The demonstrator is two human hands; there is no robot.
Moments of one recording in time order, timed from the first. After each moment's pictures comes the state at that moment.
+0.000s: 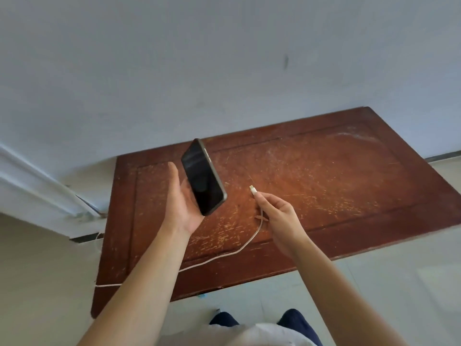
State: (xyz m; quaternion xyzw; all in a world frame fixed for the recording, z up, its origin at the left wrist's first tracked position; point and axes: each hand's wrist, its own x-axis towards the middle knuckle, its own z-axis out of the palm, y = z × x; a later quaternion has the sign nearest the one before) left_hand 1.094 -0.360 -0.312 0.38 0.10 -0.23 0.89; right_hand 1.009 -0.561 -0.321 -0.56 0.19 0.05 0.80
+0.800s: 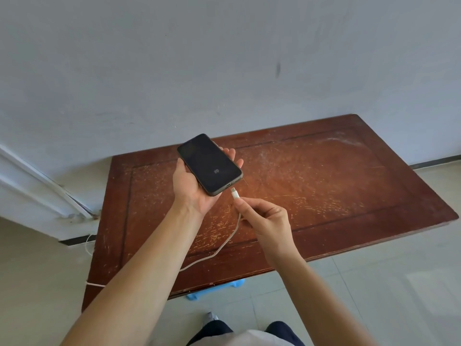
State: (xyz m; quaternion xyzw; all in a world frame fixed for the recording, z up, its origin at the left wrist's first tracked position) left_hand 1.091 -0.408 -0.266 0.15 0.06 -0.25 0.95; right_hand 0.970 -0.536 -0.275 -0.64 0.12 -0.05 0.76
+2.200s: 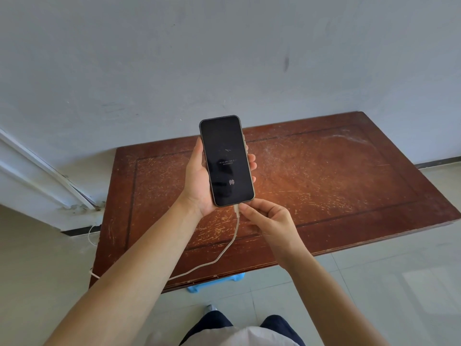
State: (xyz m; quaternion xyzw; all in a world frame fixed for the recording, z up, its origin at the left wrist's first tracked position) left_hand 1.080 -0.396 -0.257 0.37 -0.06 -0.34 0.86; right_hand 0.961 -0.535 -0.275 -0.61 0.14 0.06 0.78
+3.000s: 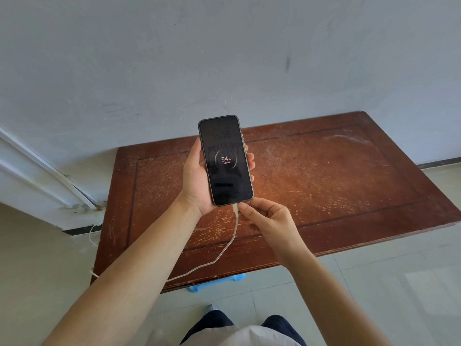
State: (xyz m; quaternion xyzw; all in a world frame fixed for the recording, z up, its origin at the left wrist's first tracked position) left_hand 1.089 -0.394 -0.264 0.33 -0.09 -0.37 0.86; right_hand 0.967 -0.537 -0.279 -0.64 0.12 0.05 0.76
